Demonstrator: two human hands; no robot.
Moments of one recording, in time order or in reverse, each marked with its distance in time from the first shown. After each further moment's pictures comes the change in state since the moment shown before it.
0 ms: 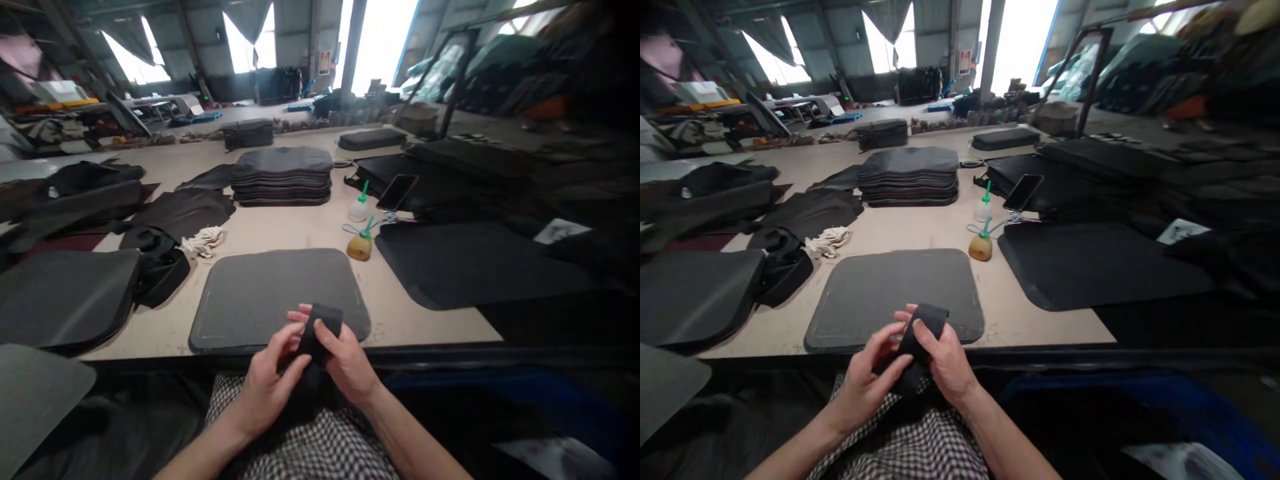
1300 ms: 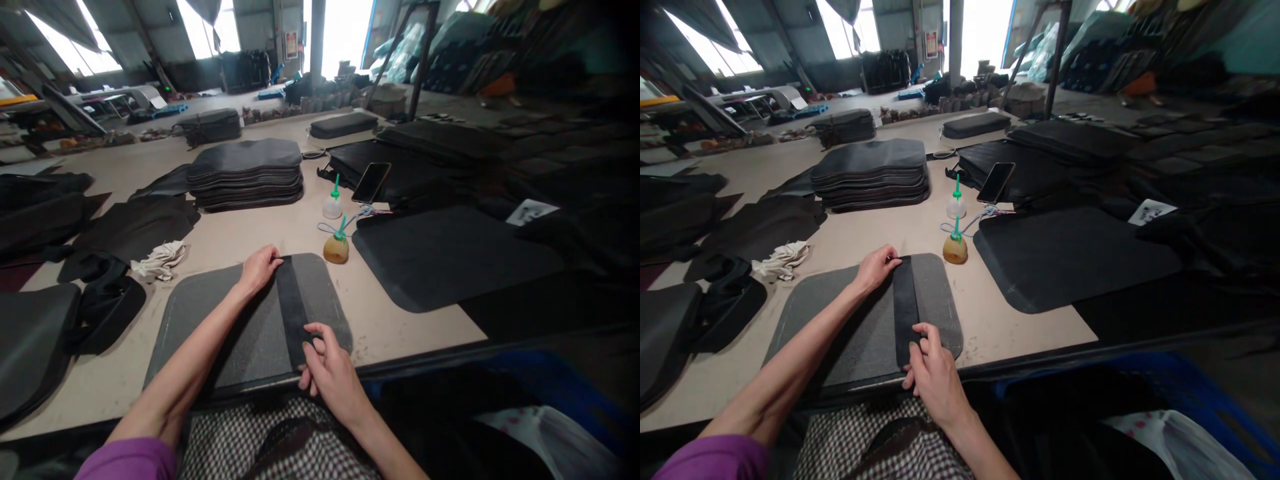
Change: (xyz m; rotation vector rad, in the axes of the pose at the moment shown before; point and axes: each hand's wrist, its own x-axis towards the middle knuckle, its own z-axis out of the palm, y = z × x) left_hand 0.290 -0.061 -0.012 0.819 -0.003 0.144; right_hand 0.013 0.006 -0.058 -0.642 0.247 0.010
